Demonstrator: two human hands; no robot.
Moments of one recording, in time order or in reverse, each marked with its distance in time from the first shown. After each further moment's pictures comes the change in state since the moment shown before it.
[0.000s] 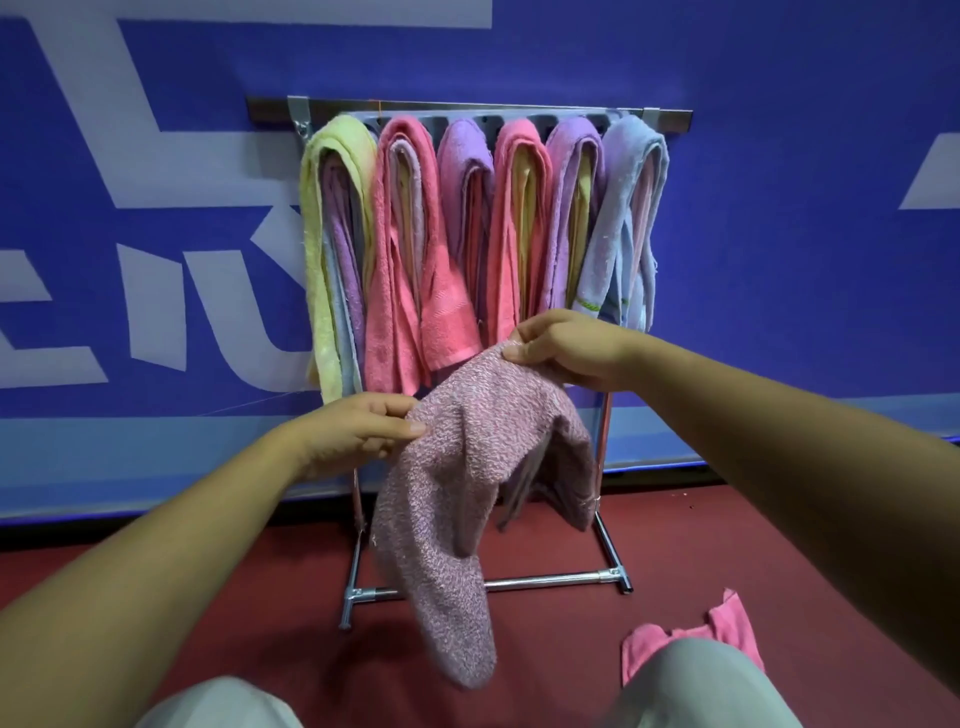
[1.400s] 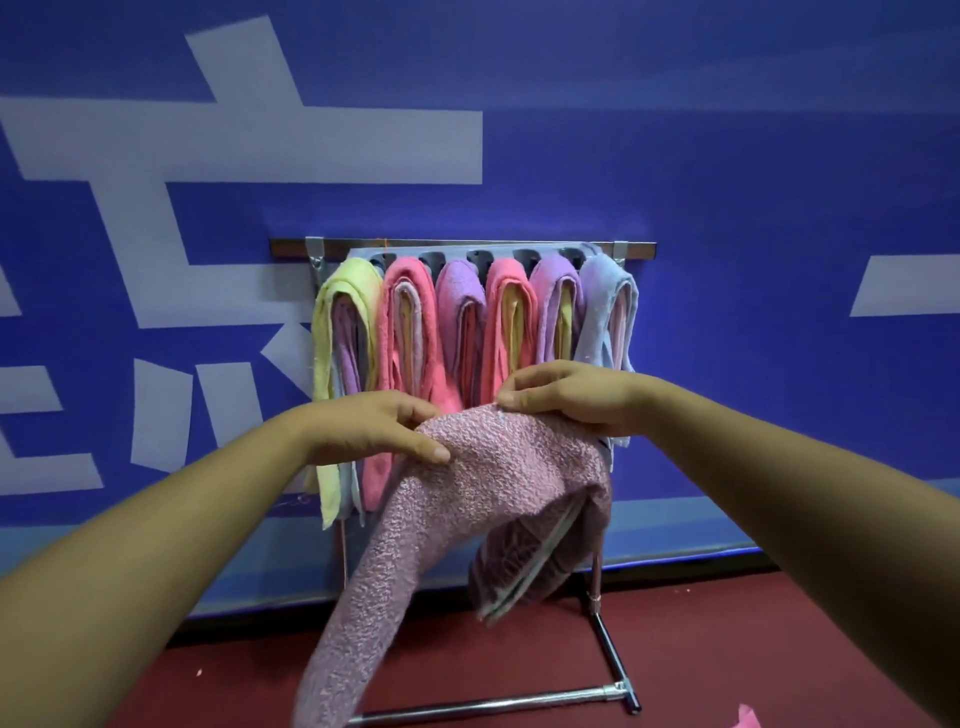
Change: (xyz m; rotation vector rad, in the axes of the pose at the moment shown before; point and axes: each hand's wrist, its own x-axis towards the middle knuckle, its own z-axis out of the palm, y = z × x) left_hand 0.019 0.153 -0.017 0.371 -0.116 0.016; right_hand -0.011 -0.083 -0.048 -0.057 -0.120 -0.033
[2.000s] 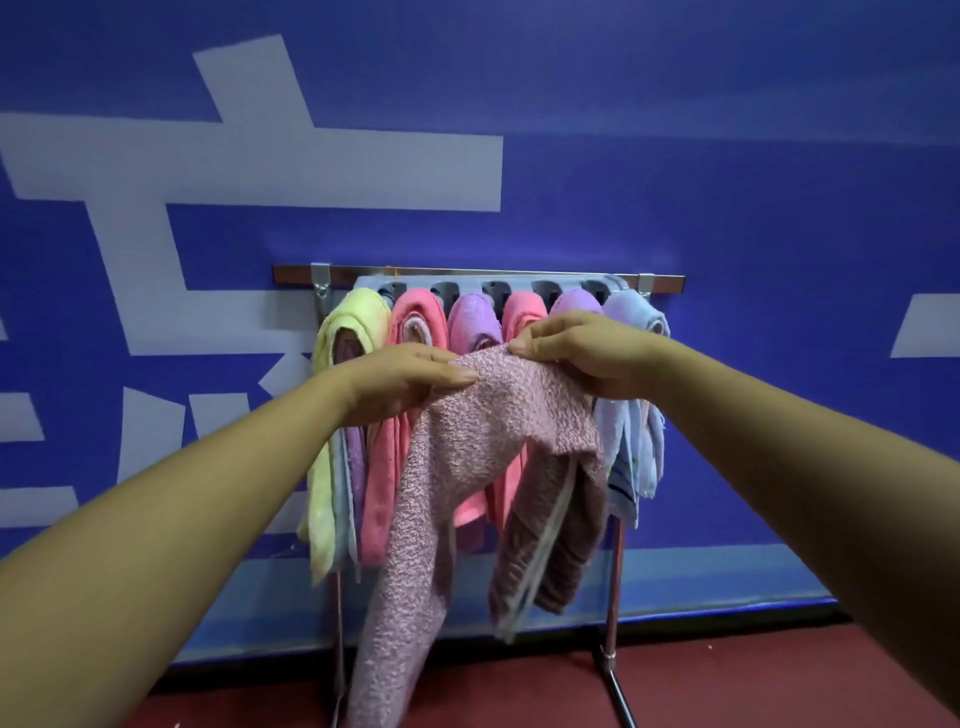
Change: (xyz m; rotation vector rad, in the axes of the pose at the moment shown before) left_hand 0.062 0.031 -0.067 -0.174 0.149 0.181; right_hand 0.058 -0.053 -0.054 0.137 0.107 -0.118
